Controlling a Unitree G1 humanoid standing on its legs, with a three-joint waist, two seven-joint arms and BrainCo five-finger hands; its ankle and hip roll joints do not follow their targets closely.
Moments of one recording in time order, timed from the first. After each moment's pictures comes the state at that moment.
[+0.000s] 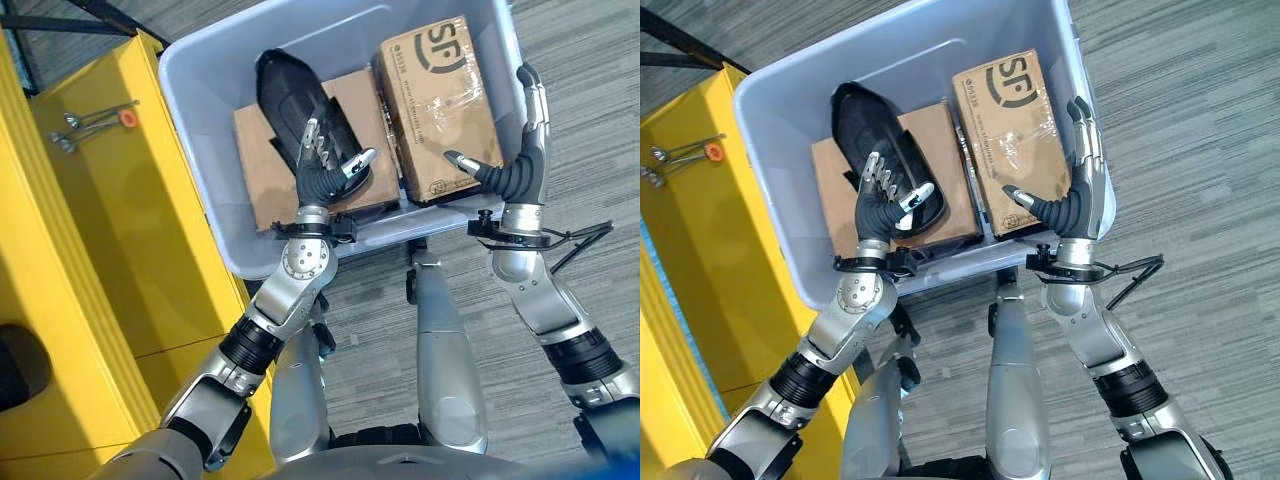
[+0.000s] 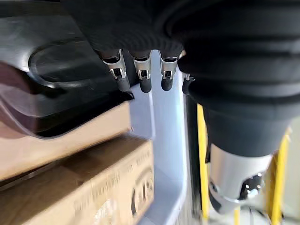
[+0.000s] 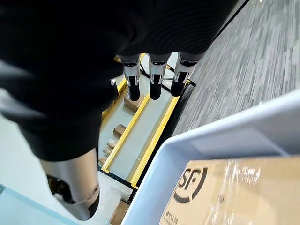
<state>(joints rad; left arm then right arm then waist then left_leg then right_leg) -0.50 0.19 -0.43 -0.01 -0.39 -0.07 0.73 -0.40 -0.57 0.28 -0.14 -0.25 -0.08 -0.70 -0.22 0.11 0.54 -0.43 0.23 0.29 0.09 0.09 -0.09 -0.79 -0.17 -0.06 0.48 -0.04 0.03</state>
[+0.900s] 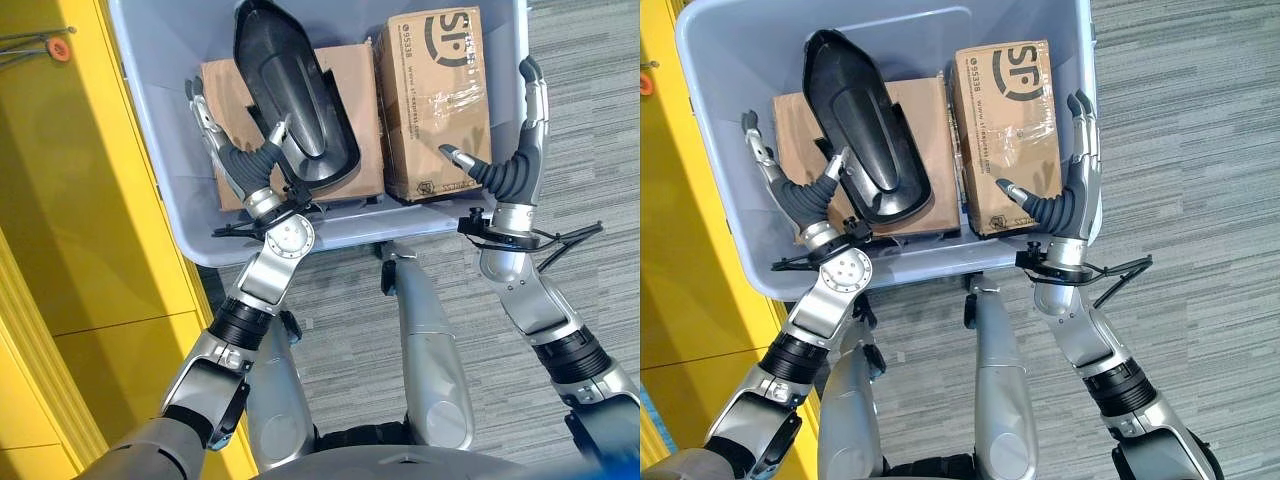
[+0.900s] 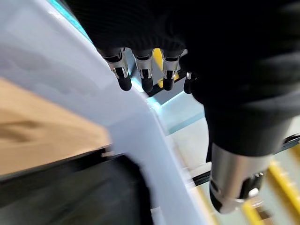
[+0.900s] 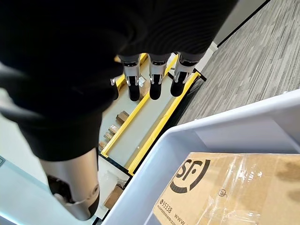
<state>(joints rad) -0.57 0.23 -0.29 0.15 0.04 -0.01 1.07 -0.41 -0.51 0.32 -0.13 -0.26 -0.05 -0.79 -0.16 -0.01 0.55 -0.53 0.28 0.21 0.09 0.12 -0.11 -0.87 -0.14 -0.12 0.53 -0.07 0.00</state>
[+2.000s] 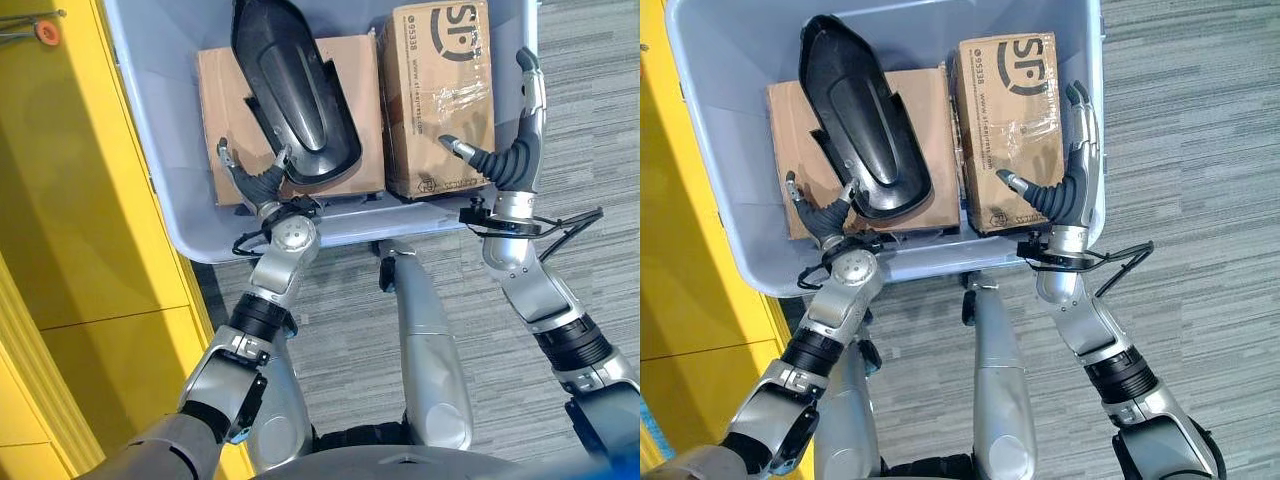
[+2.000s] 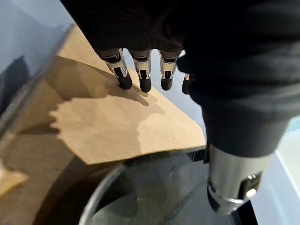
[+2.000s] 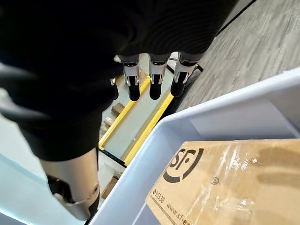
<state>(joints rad) -0.63 0.14 -0.23 0.30 -0.25 0.05 1.07 -0.47 -0.53 0.32 -0.09 -0.18 -0.04 -0.74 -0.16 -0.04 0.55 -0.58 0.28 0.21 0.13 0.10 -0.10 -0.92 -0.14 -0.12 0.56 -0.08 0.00</state>
